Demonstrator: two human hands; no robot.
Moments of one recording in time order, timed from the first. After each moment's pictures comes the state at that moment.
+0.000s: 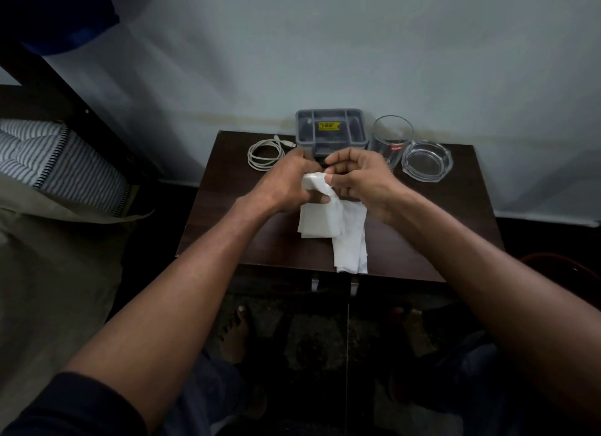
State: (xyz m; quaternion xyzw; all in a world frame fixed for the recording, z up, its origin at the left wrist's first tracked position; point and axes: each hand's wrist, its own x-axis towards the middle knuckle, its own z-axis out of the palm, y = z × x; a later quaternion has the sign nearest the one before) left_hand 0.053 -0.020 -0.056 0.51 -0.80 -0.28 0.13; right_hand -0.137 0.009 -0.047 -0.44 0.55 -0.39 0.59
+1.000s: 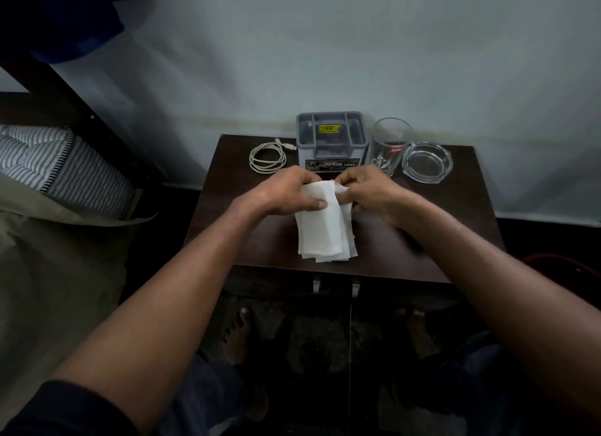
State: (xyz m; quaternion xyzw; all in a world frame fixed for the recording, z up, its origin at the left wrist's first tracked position) left_hand 0.059 -0.017 -0.048 0.51 -0.77 -0.38 0.05; right_hand -0.145 0.010 -0.050 -0.51 0.63 -0.24 0.54
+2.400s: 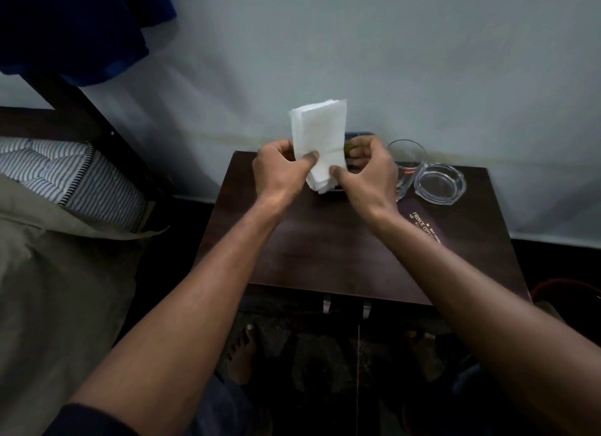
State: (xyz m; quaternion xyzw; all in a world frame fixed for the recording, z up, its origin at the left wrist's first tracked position) left_hand 0.053 -0.031 -0.024 0.66 -0.48 -0.35 0.46; right_hand -0.103 -0.017 -0.044 -0.53 0.64 -0.50 0.27
